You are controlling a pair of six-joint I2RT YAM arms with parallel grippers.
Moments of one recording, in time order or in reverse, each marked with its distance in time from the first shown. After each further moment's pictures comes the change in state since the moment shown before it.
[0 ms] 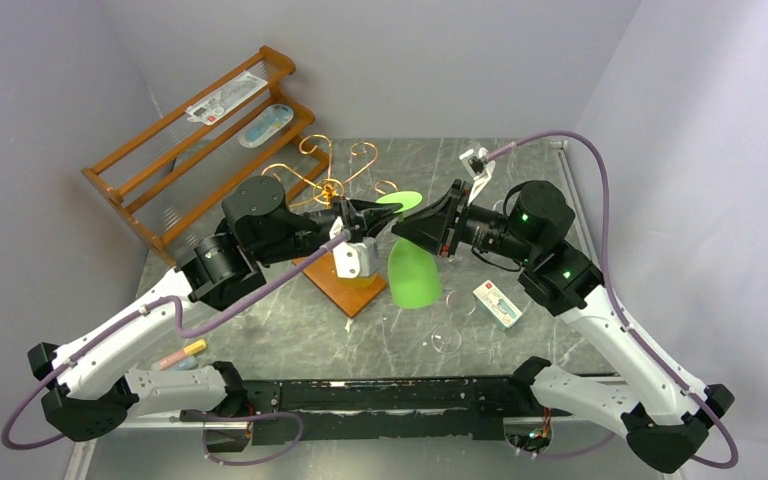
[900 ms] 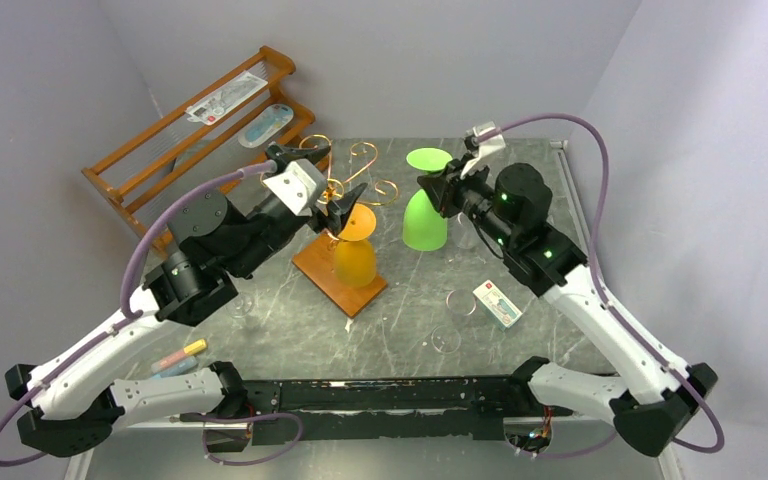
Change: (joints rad) left arm 0.001 -0.120 -0.044 0.138 -0.489 -0.475; right arm -0.025 0.086 0.040 -0.013 0.524 -0.299
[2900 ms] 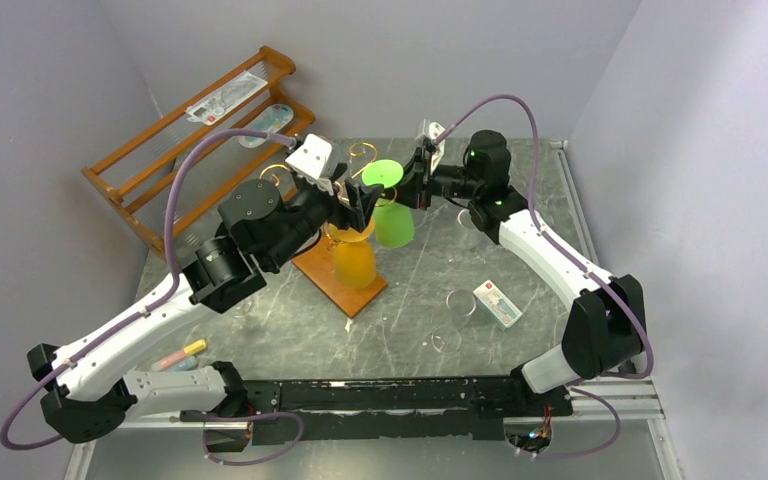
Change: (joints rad) left arm 0.000 0.100 0.006 -0.064 -0.180 -0.411; right arm -0.233 0.443 0.014 0.403 -1.016 -0.199
